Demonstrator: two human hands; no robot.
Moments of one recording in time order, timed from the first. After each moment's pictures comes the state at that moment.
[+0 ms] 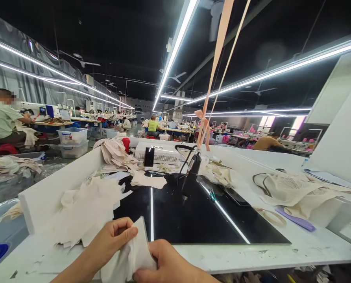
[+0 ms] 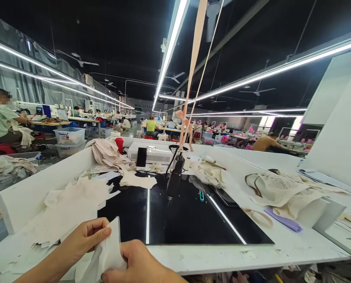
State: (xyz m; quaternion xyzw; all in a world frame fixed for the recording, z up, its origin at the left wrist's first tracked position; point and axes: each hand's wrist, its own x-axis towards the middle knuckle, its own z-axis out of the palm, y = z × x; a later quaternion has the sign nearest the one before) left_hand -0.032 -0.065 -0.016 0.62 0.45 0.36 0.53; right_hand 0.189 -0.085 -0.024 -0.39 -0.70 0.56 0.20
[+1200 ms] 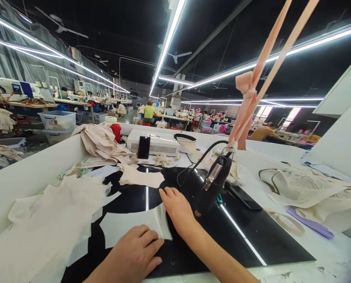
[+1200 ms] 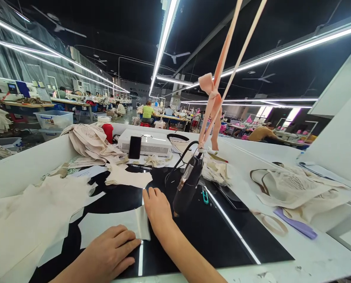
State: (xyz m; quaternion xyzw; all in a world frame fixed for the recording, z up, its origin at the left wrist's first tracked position) left_hand 0.033 -0.011 -0.100 0.92 0.24 0.29 -0.11; right_hand 0.251 0.058 -0.058 -0.52 -0.83 -0.14 0.15
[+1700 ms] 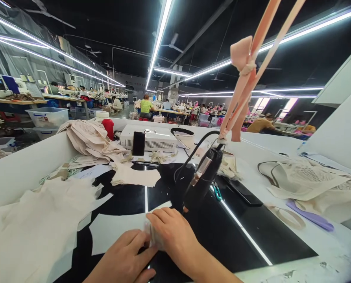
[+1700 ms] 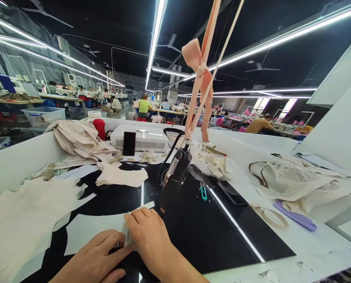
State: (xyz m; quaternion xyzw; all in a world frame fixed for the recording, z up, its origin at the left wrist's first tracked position) left_hand 0.023 -0.016 -0.088 0.92 0.26 0.30 -0.07; right_hand 0.245 0.000 -0.058 -0.39 -0.87 -0.15 0.24
